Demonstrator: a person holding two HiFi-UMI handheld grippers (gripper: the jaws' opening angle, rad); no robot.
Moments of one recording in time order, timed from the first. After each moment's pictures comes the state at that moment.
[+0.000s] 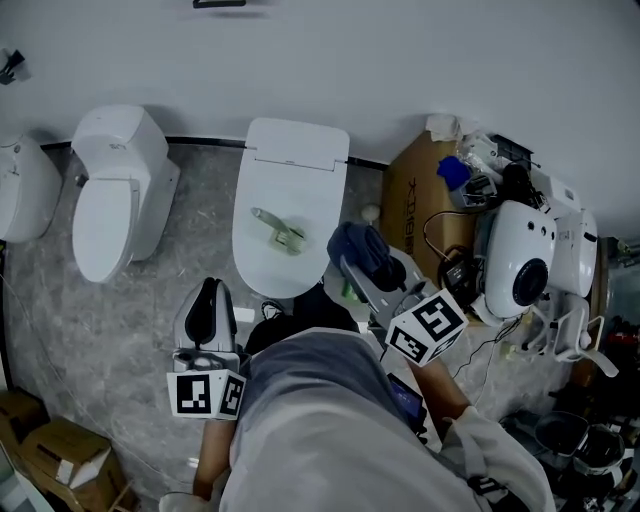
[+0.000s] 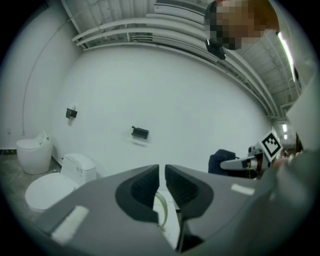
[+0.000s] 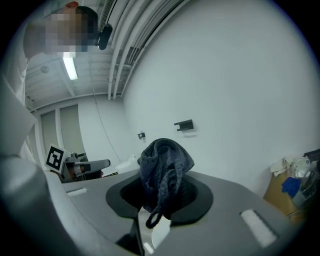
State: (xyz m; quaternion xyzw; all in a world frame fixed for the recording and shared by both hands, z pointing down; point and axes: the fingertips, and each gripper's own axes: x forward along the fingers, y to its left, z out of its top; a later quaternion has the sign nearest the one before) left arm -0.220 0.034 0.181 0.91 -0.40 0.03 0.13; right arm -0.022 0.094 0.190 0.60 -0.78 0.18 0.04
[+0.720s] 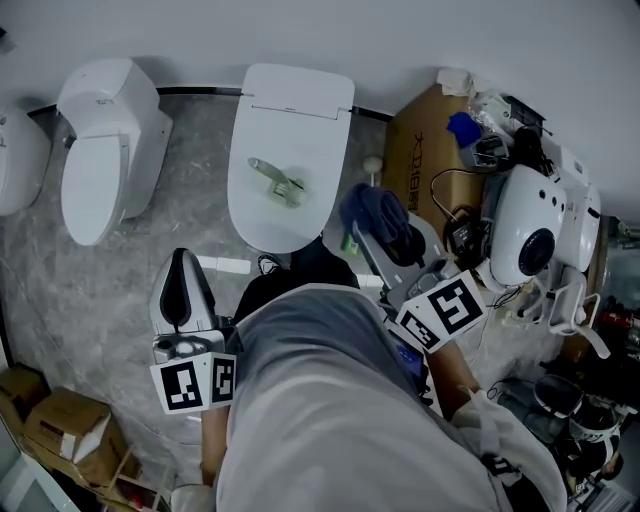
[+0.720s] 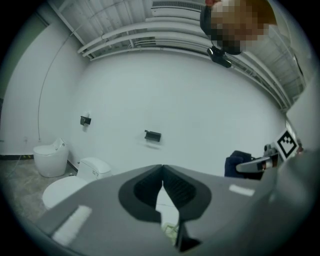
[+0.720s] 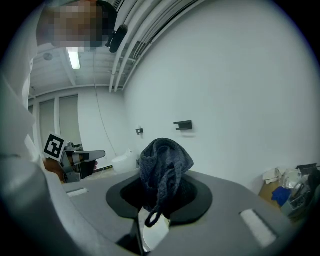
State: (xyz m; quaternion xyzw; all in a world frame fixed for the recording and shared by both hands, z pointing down) left arm -0.249 0.027 0.180 0.87 -0.47 0.04 0.12; right arm -0.023 0.104 0.195 0.61 -0.77 0.16 0.09
